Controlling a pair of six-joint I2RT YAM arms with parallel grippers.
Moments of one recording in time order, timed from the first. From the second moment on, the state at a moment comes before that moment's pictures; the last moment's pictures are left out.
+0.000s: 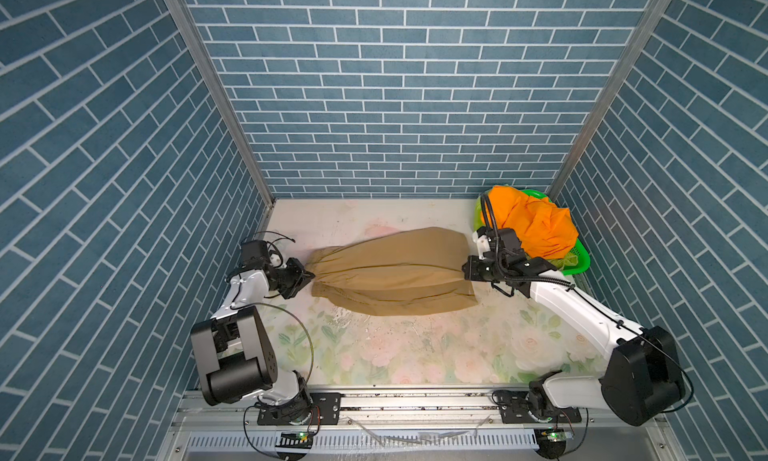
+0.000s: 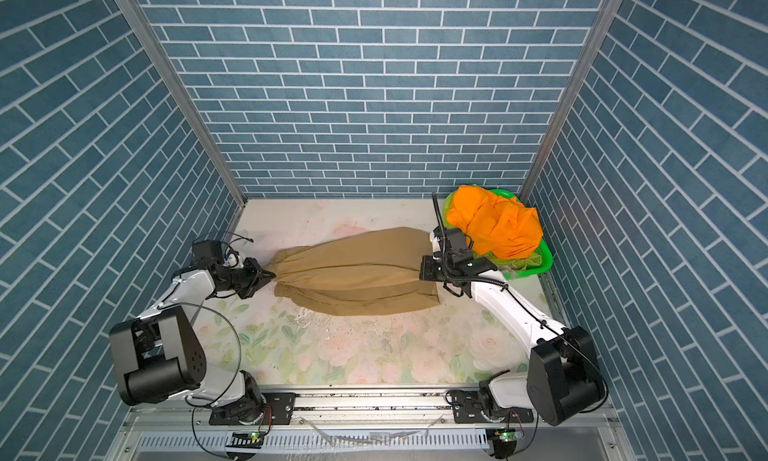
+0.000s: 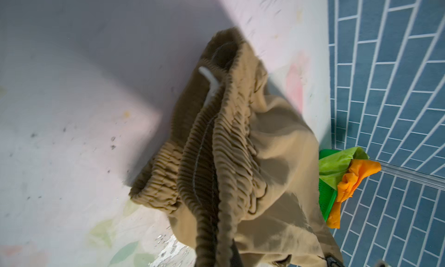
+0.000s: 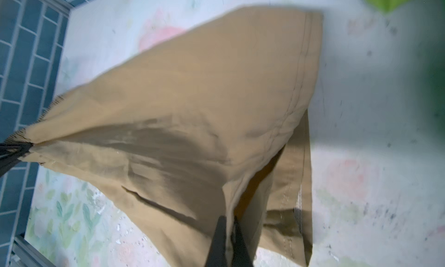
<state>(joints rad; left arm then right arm) 0.35 1.47 0.84 -0.55 0.67 -0.58 0.46 1.34 0.90 -0.48 -0.18 0.44</state>
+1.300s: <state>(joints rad) 0.33 1.35 0.99 -0.70 0.49 -0.44 0.47 1.28 0.88 -0.57 -0.07 0.43</state>
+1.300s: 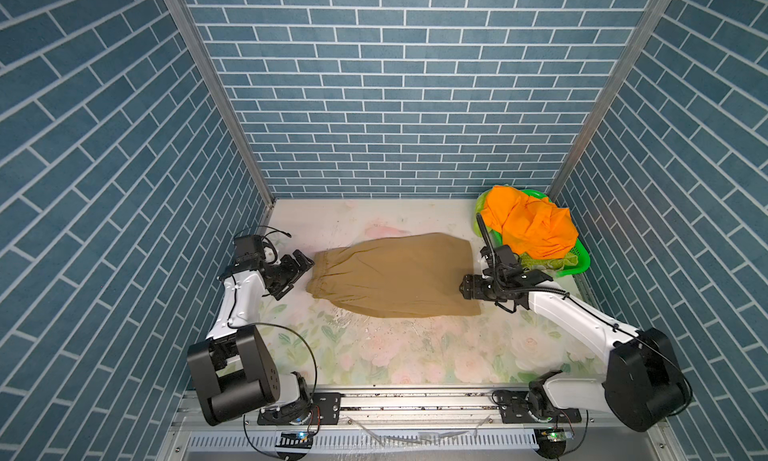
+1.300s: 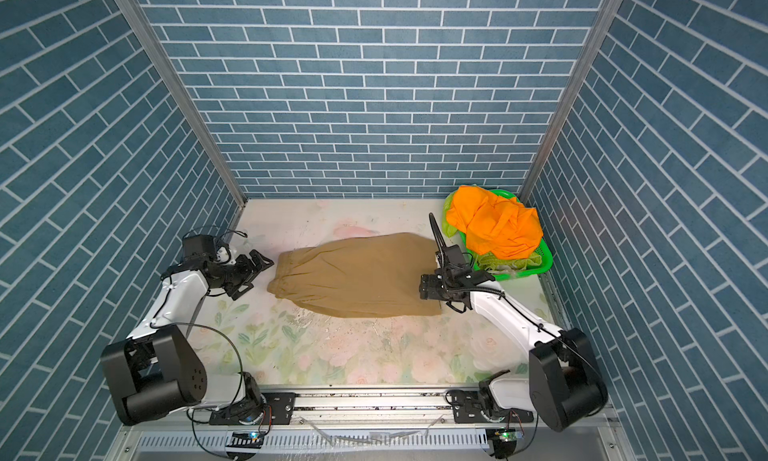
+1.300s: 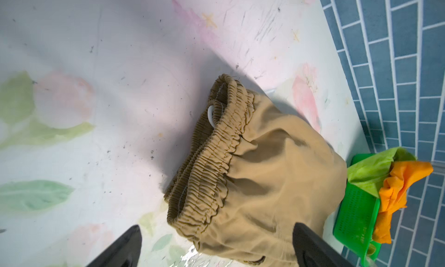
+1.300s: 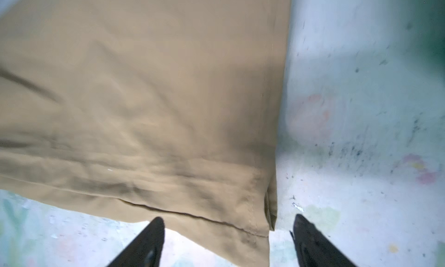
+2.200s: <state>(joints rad) -0.04 1.52 0.61 0.00 0.58 -0.80 0.56 2.29 1.54 0.17 -0.55 0.81</state>
